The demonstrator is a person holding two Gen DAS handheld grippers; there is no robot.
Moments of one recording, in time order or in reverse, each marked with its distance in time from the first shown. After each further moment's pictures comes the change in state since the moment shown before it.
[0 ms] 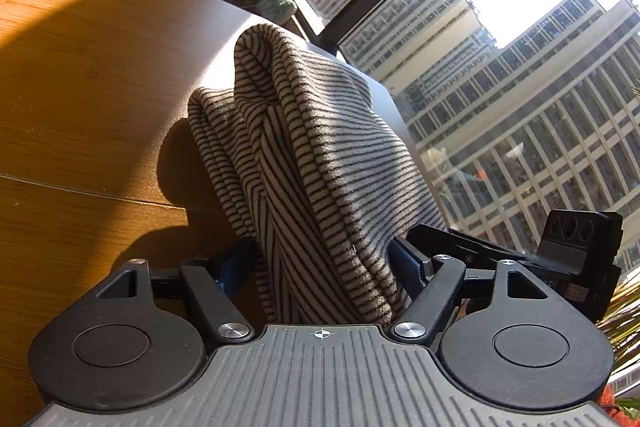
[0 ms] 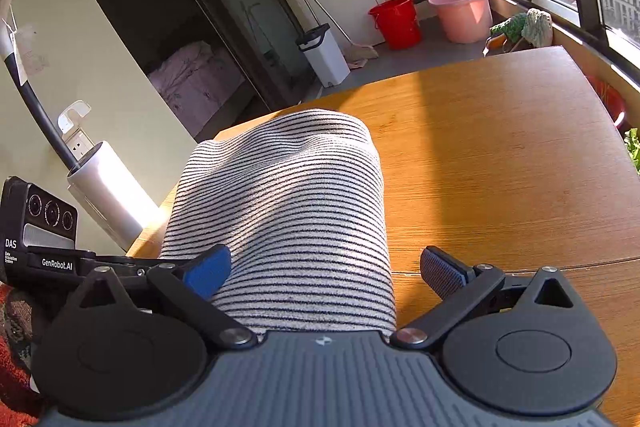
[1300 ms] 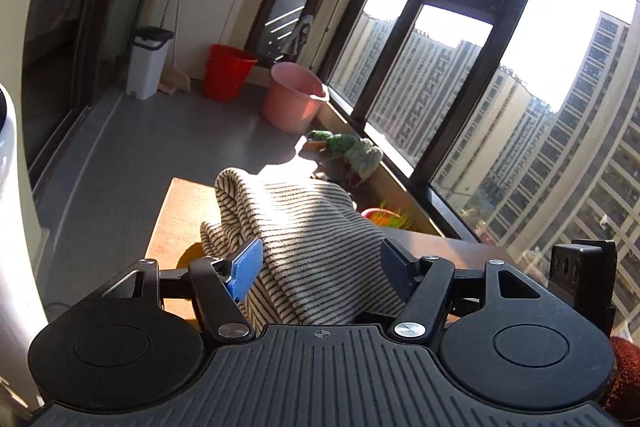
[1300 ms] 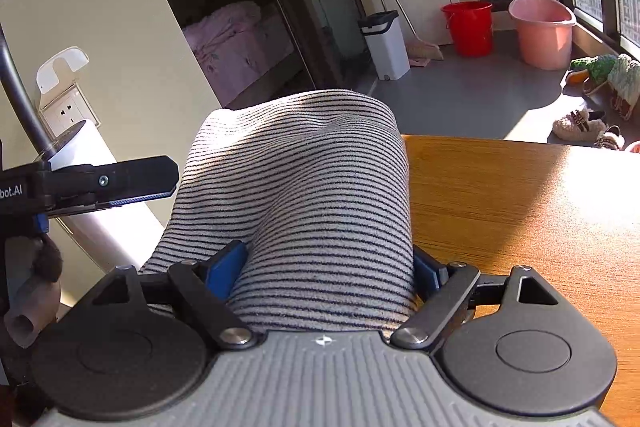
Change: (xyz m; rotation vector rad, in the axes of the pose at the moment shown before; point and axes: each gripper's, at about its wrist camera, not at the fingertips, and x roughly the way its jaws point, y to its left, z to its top) left arm -0.115 0.069 0.117 0.157 -0.444 0.207; right arm 0.181 0.121 0.084 -0.230 0.026 0.010
